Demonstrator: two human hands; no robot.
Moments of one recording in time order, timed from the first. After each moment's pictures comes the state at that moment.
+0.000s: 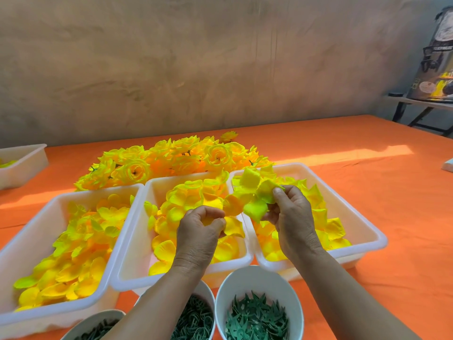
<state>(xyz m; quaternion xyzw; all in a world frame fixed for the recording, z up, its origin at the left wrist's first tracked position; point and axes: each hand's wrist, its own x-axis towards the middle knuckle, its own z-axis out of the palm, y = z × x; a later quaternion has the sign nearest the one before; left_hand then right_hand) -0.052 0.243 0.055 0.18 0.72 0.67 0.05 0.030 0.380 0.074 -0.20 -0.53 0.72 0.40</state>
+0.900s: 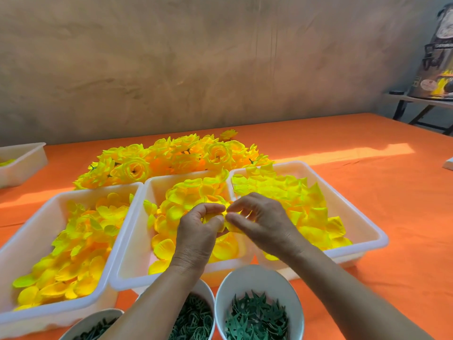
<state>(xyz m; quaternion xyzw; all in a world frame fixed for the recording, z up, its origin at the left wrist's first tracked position) -0.049 0.240 0.059 0.18 0.66 0.72 0.12 0.030 0.365 0.076 -0.07 -0.90 0.34 0.28</state>
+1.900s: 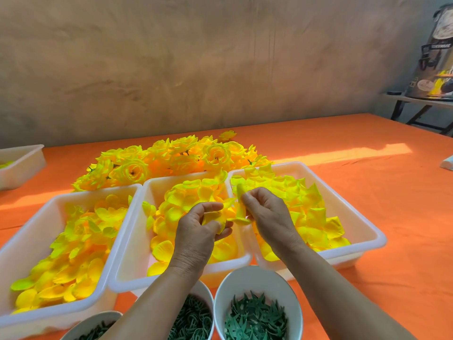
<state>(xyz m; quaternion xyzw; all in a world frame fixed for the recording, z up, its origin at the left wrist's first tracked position) -0.046 0.238 0.061 0.19 0.65 0.73 0.13 0.016 0.372 0.068 -0.18 -0.74 0.57 0.32</state>
